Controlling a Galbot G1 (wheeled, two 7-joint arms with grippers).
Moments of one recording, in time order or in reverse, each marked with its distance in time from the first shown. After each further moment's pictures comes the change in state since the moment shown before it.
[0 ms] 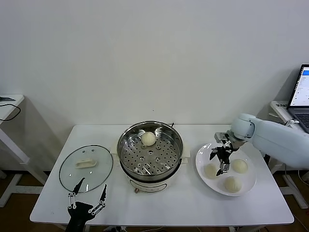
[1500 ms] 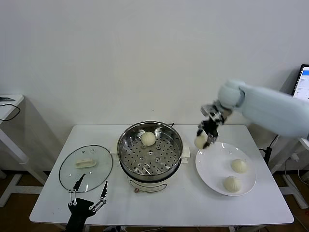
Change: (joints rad) left arm -0.016 0.014 0.011 -0.024 0.011 0.012 -0.015; right arm 0.415 0.200 -0.078 0.113 0.083 0.012 -0.195
